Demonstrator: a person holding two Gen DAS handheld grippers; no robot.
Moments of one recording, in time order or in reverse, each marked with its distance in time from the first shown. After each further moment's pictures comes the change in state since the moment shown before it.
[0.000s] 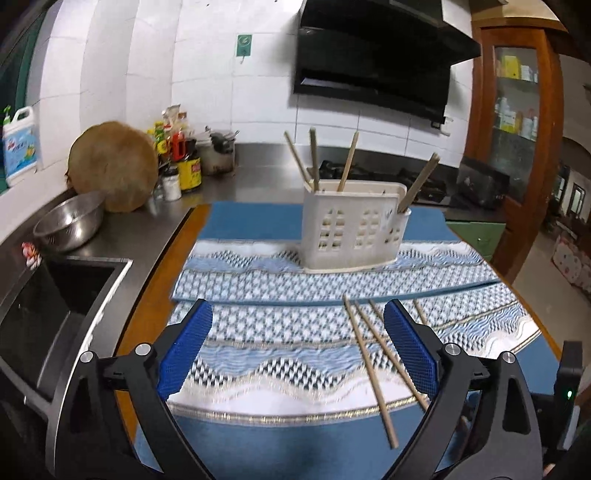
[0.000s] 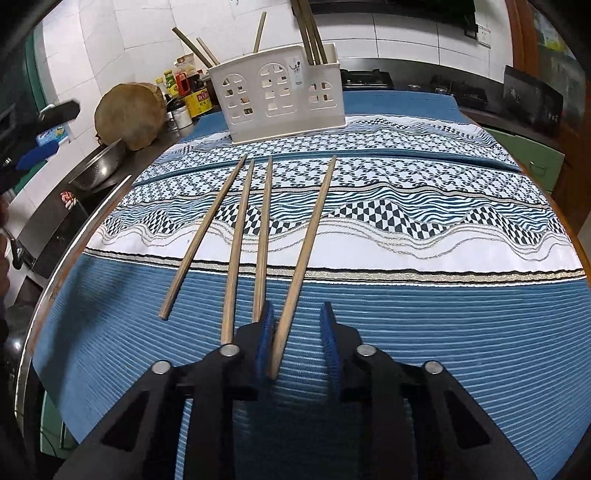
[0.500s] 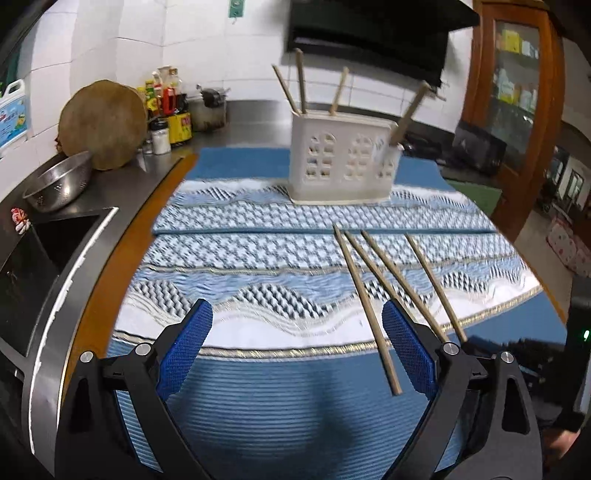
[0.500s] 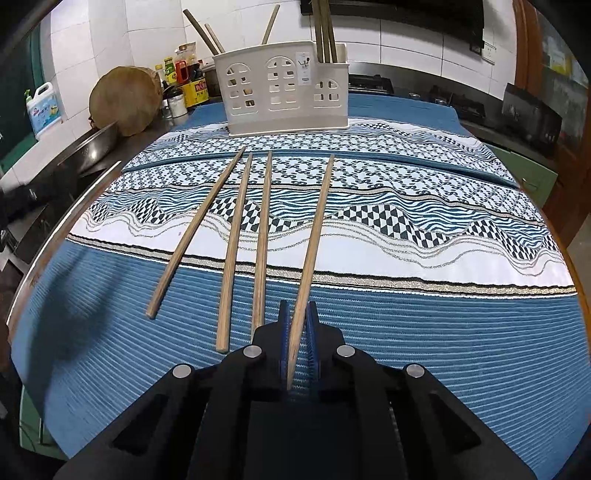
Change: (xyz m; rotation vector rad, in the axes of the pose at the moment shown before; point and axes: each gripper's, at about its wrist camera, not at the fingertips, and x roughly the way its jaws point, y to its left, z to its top) left arm 0.017 -0.016 -0.057 0.016 0.139 -0.034; right arm 0.009 0.011 0.000 -0.062 0.002 -0.067
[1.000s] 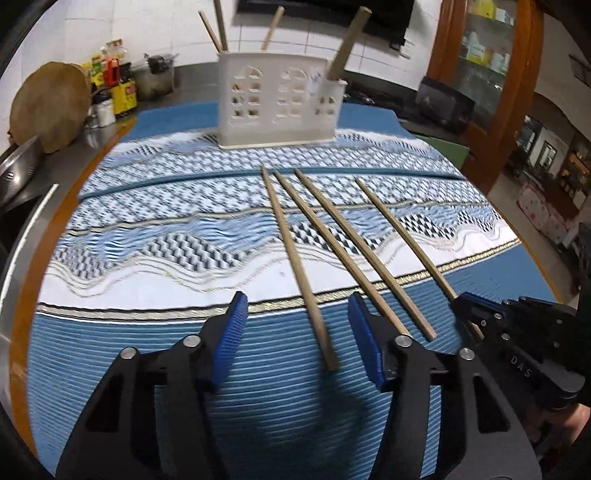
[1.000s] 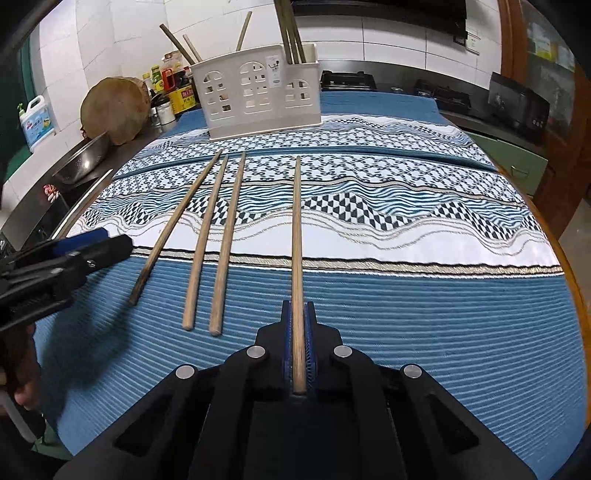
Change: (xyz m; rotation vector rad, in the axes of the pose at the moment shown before) left arm 0.042 -0.053 -0.031 0.055 0.151 -0.142; right arm -0.014 -0.028 -0.014 0.050 -0.006 -0.006
